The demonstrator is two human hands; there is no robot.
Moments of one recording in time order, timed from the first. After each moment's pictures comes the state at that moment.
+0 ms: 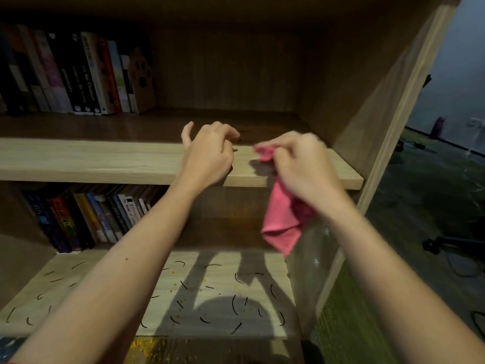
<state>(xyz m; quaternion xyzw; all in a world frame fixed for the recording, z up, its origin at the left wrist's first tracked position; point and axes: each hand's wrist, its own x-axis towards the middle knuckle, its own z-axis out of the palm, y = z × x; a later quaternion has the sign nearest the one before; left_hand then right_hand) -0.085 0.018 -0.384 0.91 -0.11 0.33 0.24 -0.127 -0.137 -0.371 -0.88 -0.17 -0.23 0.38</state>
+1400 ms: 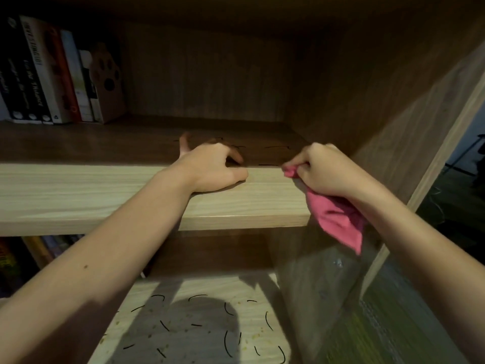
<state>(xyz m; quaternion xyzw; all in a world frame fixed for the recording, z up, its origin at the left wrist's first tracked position) -0.013 0.040 -0.367 0.97 -0.18 0.11 0.15 -0.030 -0.168 -0.357 -0.98 -0.12 -0.13 0.13</state>
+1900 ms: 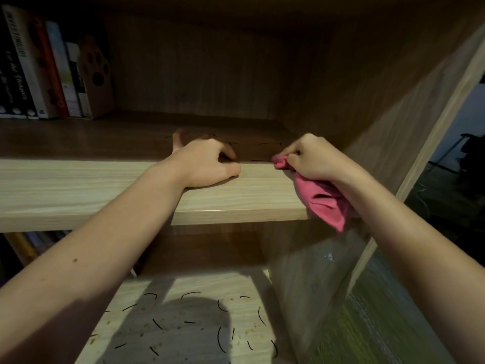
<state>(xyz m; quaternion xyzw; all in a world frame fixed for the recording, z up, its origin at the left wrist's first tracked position) -0.014 0.040 -0.366 0.97 -0.18 0.11 0.15 -0.021 -0.165 -0.354 -0.97 -0.11 -0.14 0.15</state>
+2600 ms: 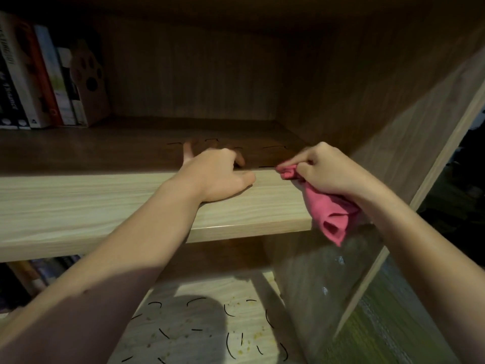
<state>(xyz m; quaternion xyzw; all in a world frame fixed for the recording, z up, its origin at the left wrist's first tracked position) -0.017 0.036 -0.364 0.97 -0.19 0.10 0.15 -0.035 -0.160 -0.356 -0.97 -0.10 -0.13 0.18</state>
